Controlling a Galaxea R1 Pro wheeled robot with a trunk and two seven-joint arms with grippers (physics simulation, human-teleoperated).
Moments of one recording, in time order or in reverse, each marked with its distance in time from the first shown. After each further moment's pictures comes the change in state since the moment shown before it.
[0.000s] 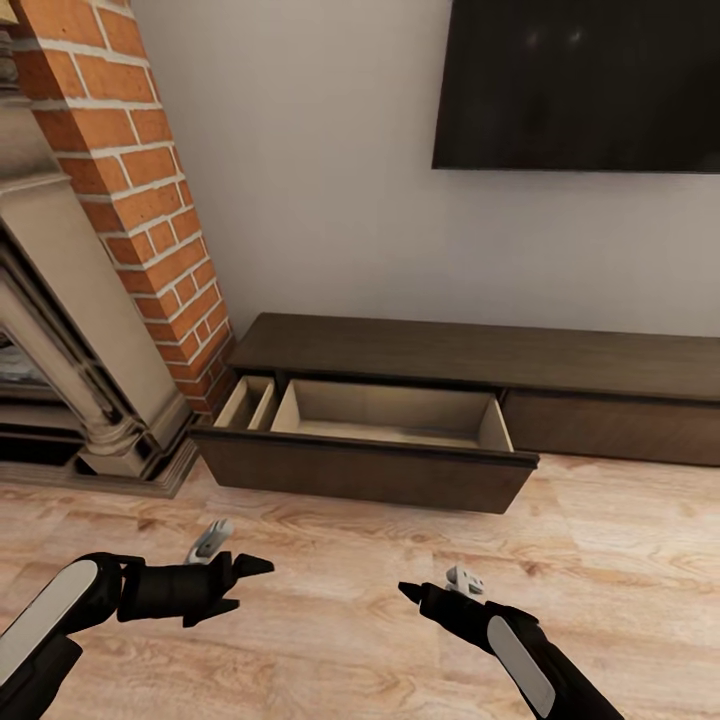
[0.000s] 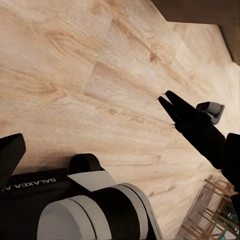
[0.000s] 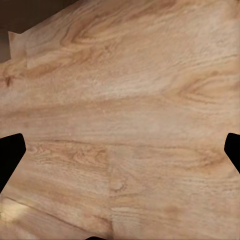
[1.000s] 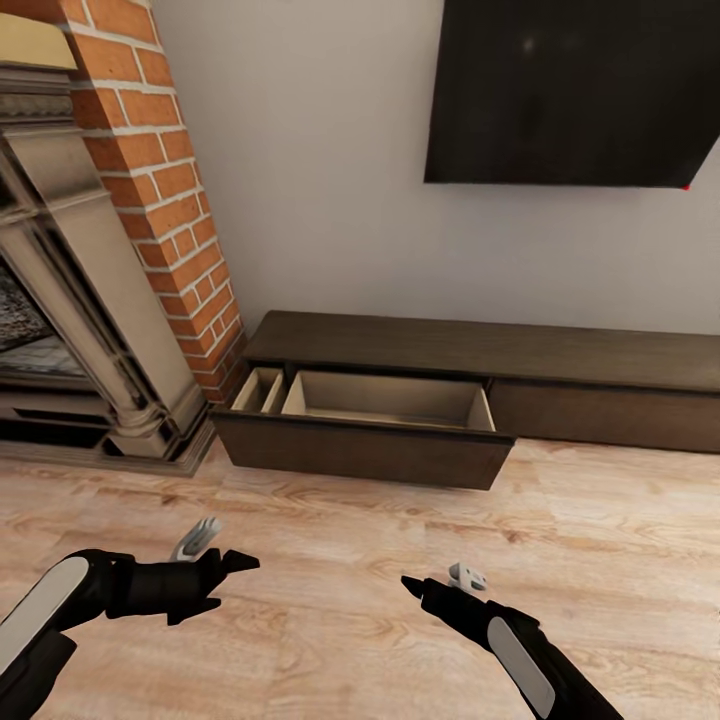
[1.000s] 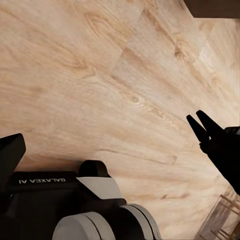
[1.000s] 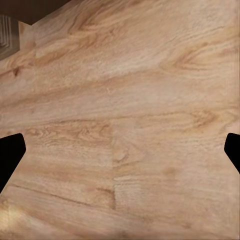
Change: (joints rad) left arm 0.000 -0.003 0.045 0.001 0.001 -0.035 0.120; right arm 0.000 0.000 0.000 0.007 0.003 -0.064 -0.001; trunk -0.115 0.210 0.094
